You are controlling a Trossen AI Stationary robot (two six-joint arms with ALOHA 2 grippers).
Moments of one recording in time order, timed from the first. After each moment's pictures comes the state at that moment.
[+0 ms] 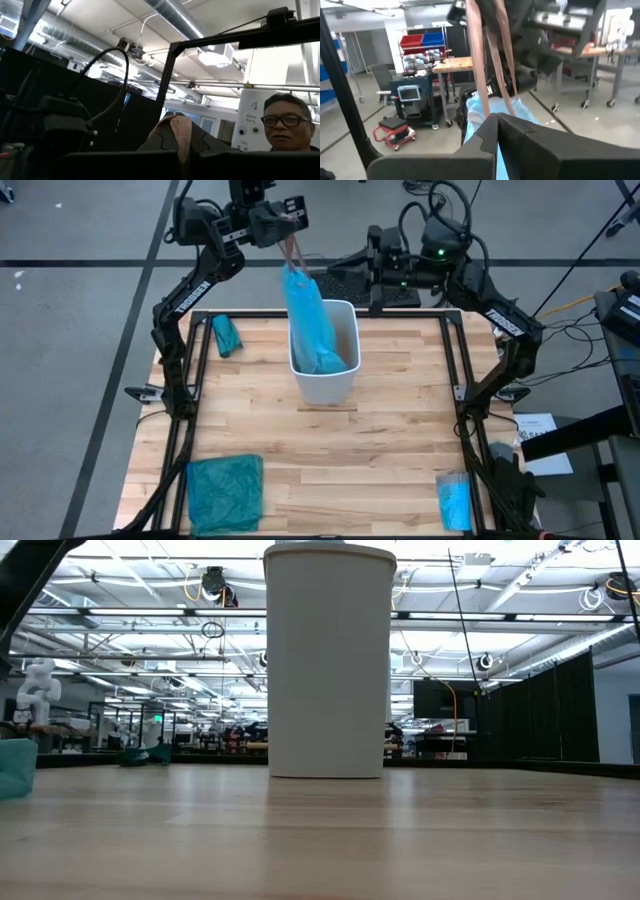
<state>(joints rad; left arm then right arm) 0.61 1.86 2.35 0.62 1.03 -1.27 -0.34 1.60 2.12 -0.45 -0.31 0.11</state>
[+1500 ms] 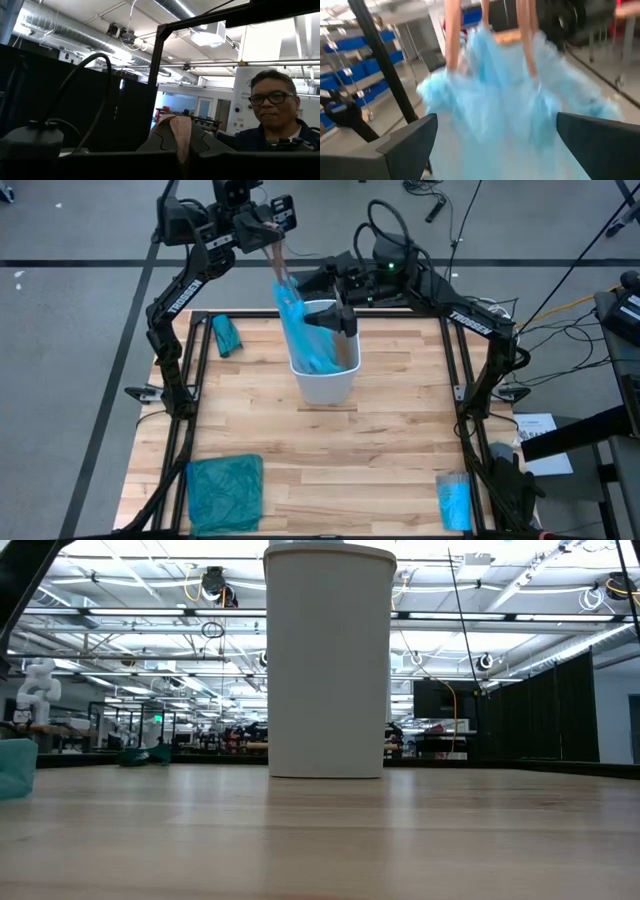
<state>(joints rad) 0.64 1.83 2.36 0.65 1.15 -1.28 -0.32 1.75 2.12 -0.40 -0.53 0.22</state>
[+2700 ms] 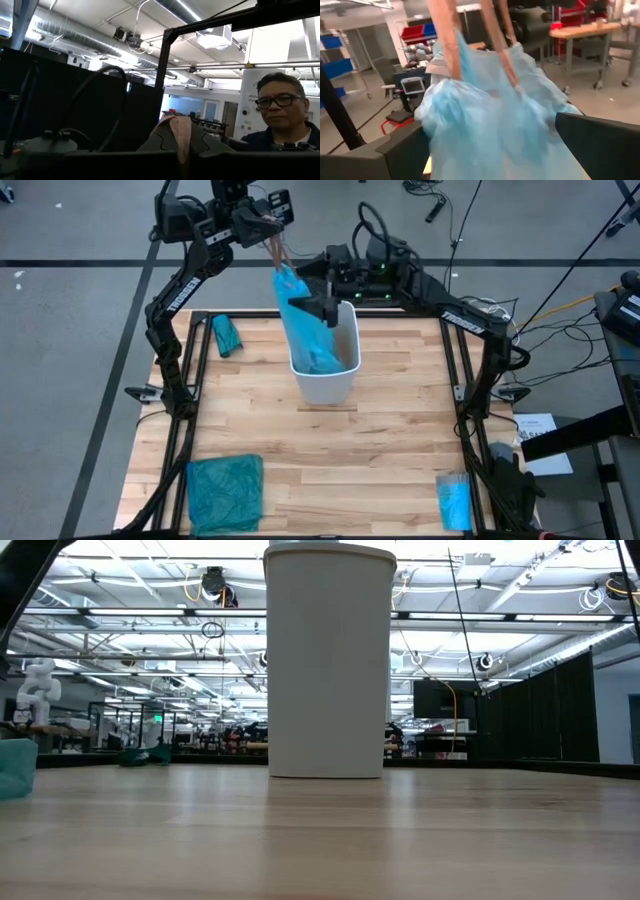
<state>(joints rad) 0.67 1.83 2.36 0.64 1.14 -1.27 -0.30 1.79 2.12 -0.31 -0.31 0.17</state>
